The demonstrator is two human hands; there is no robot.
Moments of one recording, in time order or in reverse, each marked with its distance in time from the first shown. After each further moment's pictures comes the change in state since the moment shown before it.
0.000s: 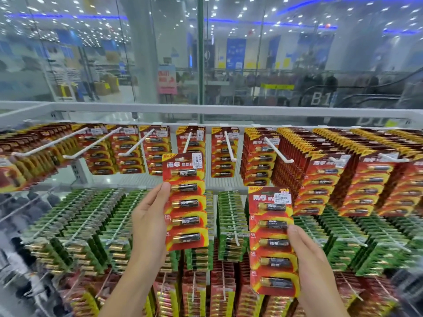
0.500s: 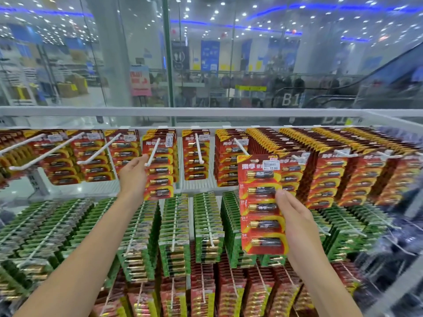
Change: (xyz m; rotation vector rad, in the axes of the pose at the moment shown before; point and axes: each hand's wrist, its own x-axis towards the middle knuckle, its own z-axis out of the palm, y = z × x) left_hand 0.128 -0.001 0.048 0.272 0.075 0.065; right_hand 0.002 -0.065 0.000 -0.155 0.042 -0.254
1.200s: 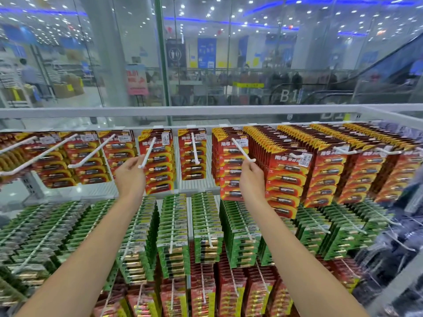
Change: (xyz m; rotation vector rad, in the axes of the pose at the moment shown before) left_hand 0.044 -0.031 0.005 0.092 0.132 0.129; right_hand 0.131 0.026 0.065 -0.207 0.151 -0.019
